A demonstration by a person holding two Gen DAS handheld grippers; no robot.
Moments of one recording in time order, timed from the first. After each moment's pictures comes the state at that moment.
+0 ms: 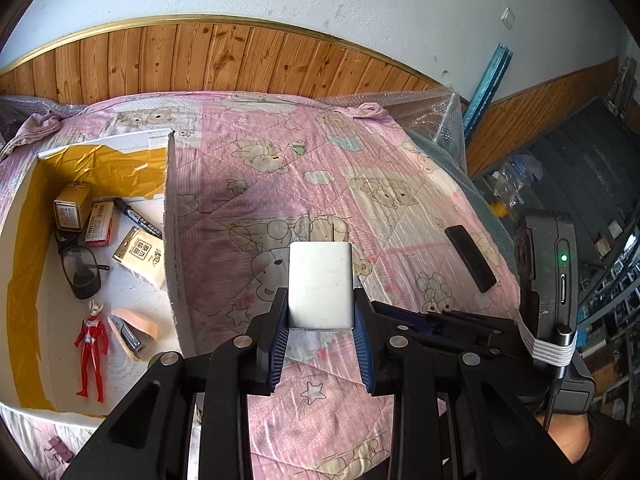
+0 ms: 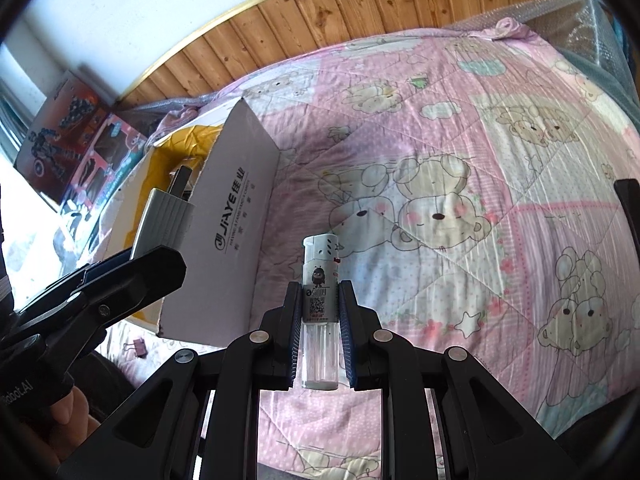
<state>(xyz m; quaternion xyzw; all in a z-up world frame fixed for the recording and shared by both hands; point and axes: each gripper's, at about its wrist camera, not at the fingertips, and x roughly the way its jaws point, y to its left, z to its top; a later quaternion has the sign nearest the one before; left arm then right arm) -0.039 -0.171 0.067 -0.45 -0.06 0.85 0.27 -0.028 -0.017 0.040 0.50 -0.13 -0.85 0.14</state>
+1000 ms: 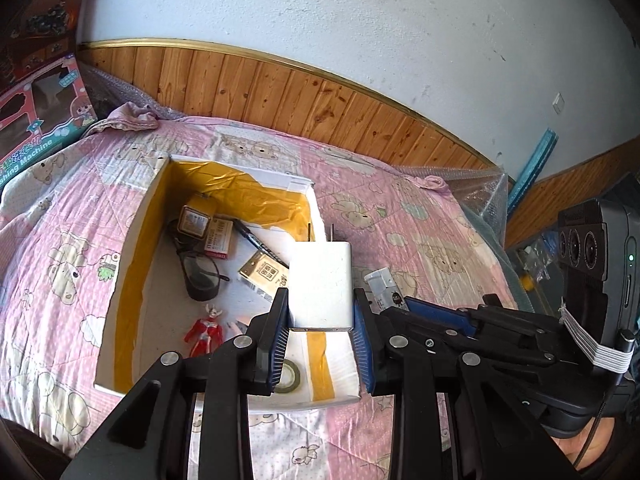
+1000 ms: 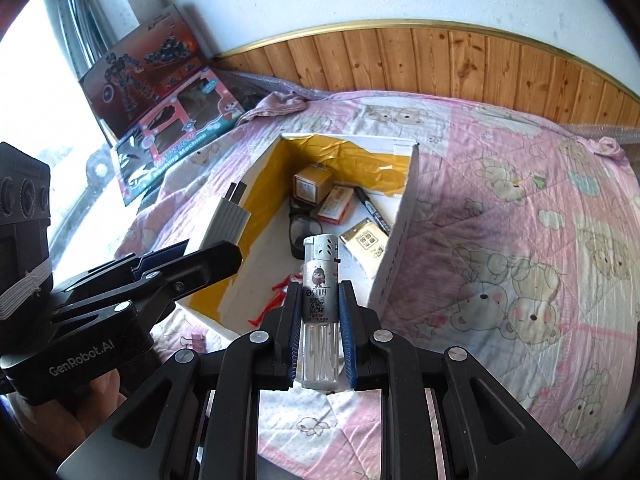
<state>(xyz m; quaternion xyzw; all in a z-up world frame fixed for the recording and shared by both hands) -0.033 -0.322 0.096 -0.39 -0.14 0.89 0.17 -0.035 -0.169 0.115 0.45 -0.01 -0.85 0.26</state>
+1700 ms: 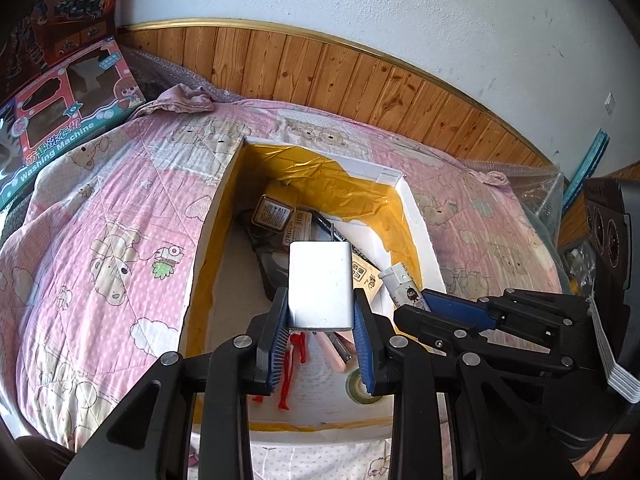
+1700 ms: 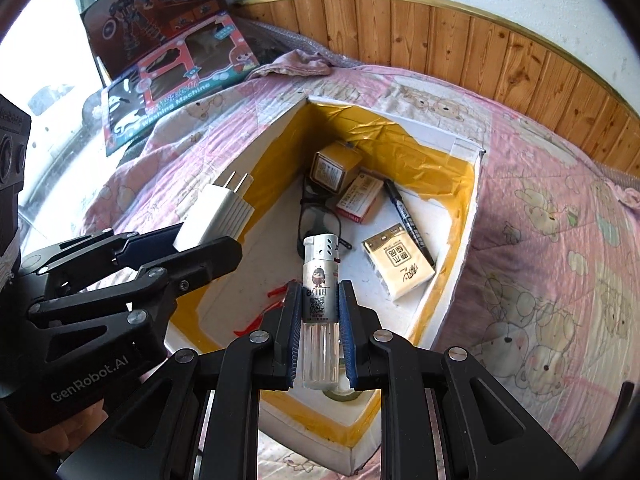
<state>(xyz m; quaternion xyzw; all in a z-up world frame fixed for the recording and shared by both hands) -0.071 -0.368 0.055 -0.43 -0.11 0.89 0.09 -0.080 -0.244 0.069 0.48 0.09 -0.83 0.27</state>
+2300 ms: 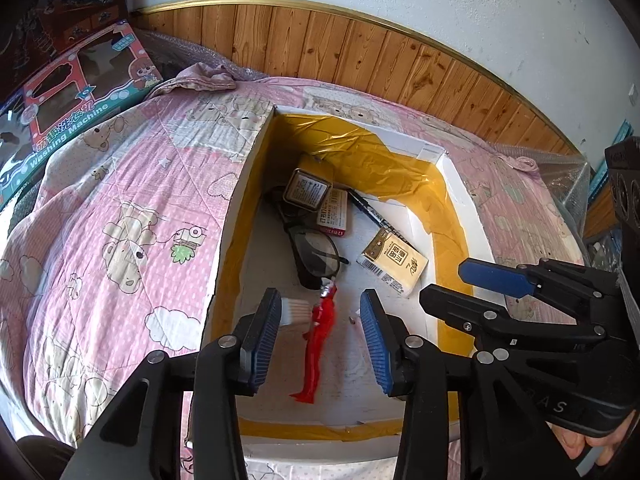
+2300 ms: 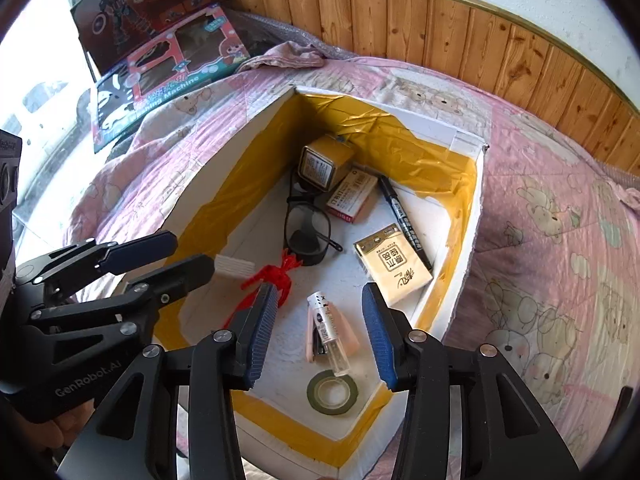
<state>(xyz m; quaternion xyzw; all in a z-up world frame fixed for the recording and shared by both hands) -0.079 -0.379 0.029 -0.46 -0.10 0.88 0.05 -0.095 -0.243 0.056 0.49 0.10 -0.83 0.25</state>
